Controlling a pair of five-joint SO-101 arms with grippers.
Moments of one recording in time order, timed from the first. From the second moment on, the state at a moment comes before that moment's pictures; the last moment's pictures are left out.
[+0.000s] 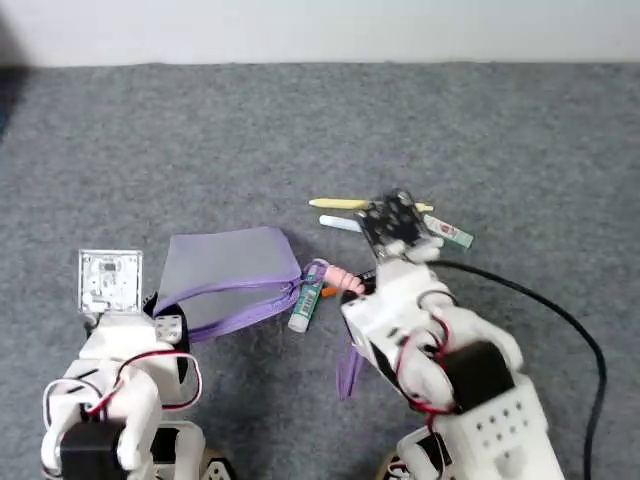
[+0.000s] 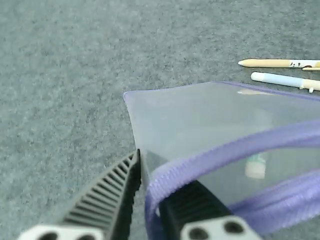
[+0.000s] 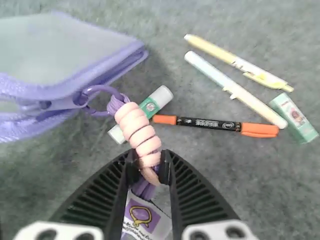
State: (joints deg) left arm -5.5 -86.1 56.7 85.4 4.0; right arm -29.0 -58.1 39.6 77.5 -0.9
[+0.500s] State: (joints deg) left arm -6.0 -83.6 56.0 85.4 14.7; right arm -30.7 -45.5 11.3 100.3 -6.2
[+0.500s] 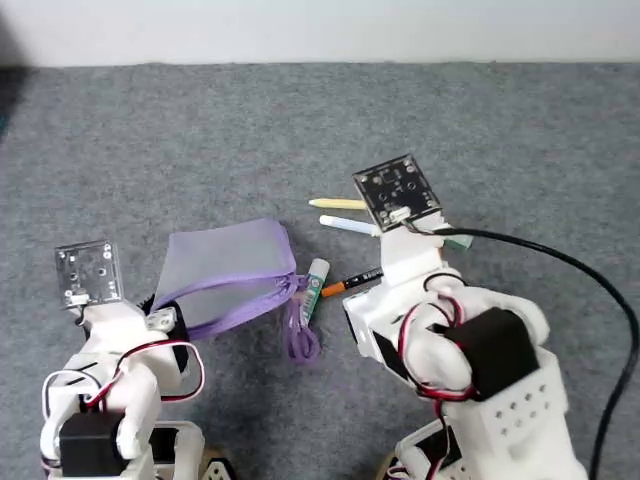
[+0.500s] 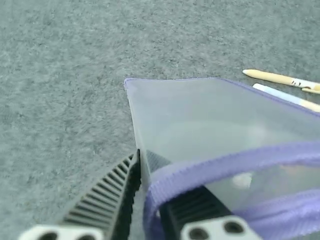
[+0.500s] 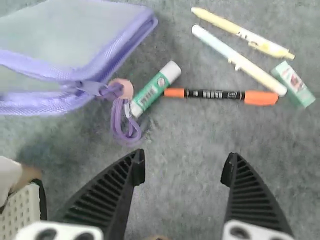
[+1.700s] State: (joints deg) left arm -18.3 -83.3 56.0 84.3 15.7; right arm -32.4 35.0 -29.4 96.3 -30.0
